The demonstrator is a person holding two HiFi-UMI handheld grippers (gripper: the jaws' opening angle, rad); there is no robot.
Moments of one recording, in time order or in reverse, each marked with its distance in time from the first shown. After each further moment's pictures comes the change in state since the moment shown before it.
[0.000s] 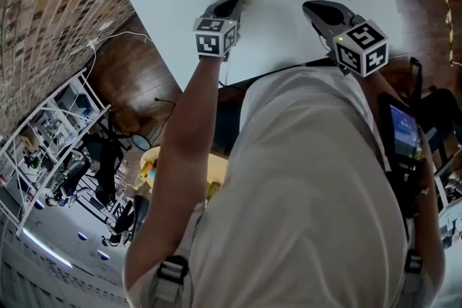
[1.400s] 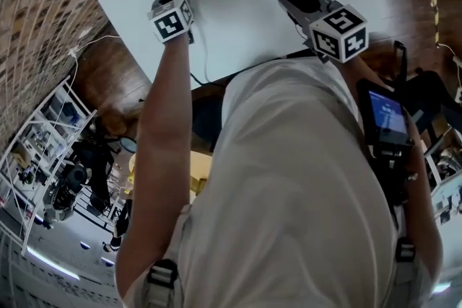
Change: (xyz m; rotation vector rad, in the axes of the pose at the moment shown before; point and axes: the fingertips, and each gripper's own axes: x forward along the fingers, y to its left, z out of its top) left arm -0.010 0.122 0.021 -0.144 0.017 0.444; right arm 0.001 -0.016 0.010 0.039 -0.002 -0.001
